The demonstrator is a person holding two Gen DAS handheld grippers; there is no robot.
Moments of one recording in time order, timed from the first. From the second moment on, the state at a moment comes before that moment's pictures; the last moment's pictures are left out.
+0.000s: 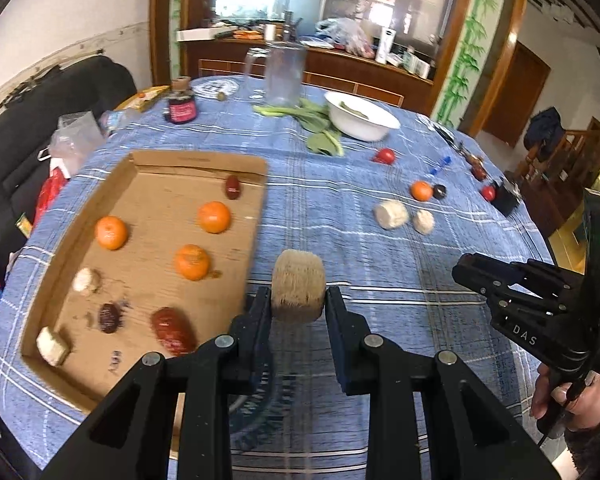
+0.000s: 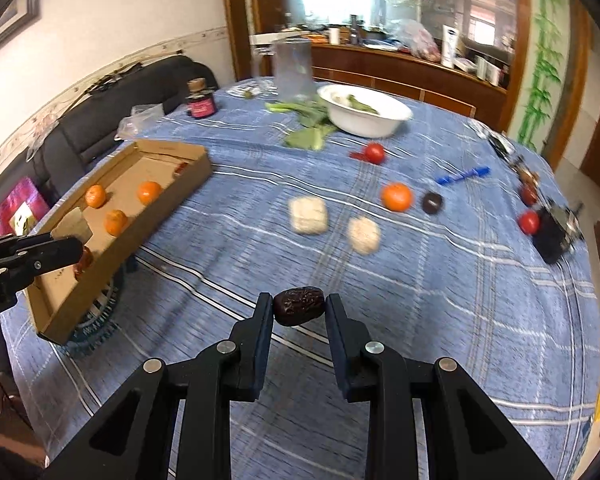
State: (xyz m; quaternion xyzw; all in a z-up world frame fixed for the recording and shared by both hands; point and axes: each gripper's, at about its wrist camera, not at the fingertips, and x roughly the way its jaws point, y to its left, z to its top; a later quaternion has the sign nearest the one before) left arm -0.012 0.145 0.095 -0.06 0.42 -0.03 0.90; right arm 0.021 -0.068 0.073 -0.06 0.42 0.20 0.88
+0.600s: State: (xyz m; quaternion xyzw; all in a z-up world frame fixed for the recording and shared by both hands) left arm -0.038 0.262 0.092 -0.09 0.41 0.07 0.90; right arm 0.037 0.066 0.089 -0.12 0.39 0.31 0.86
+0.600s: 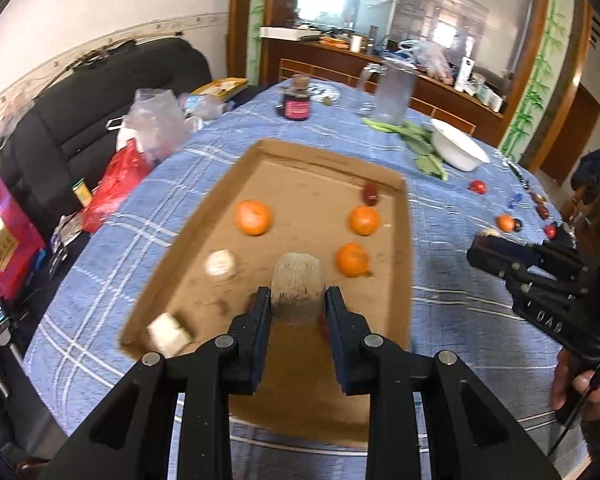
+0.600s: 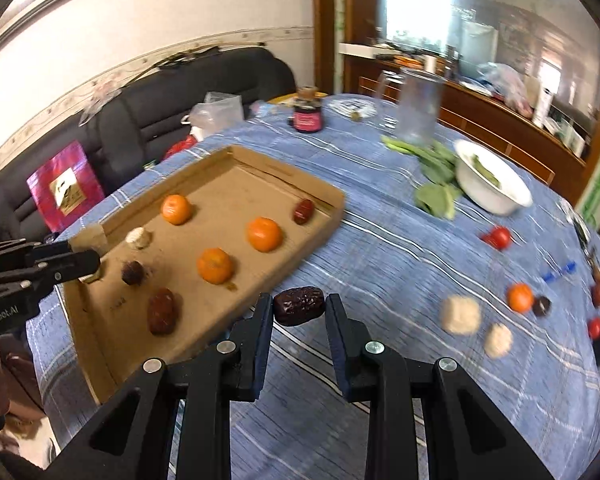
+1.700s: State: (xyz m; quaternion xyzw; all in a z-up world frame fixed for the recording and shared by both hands) left arm 0.023 0.313 0.059 -0.11 0.45 0.06 0.89; right arm 0.127 0.195 0.048 -0.17 0.42 0.35 0.82
